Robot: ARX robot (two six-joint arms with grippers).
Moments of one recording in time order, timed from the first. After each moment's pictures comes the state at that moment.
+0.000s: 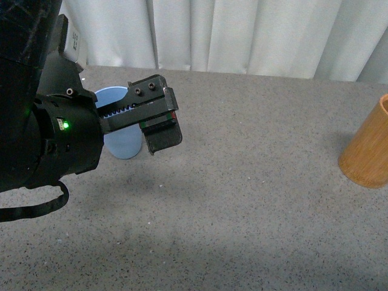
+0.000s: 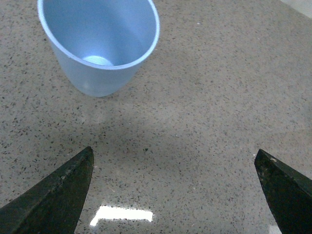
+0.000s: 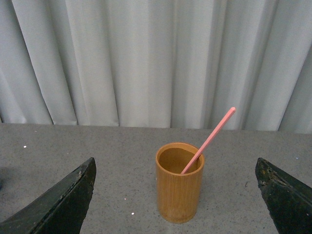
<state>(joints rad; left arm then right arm) -0.49 1.66 0.61 0.36 -0.23 -0.63 0.00 0.00 0.00 0.00 0.00 0.00</state>
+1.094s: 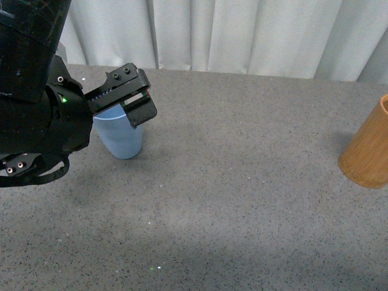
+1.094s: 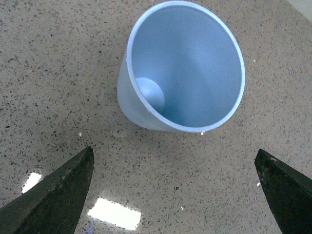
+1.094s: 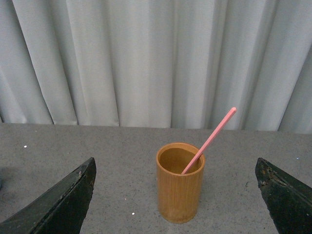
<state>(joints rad) -0.39 1.77 0.73 0.29 -0.25 -0.74 0.00 0.00 0.00 0.00 0.00 0.00</state>
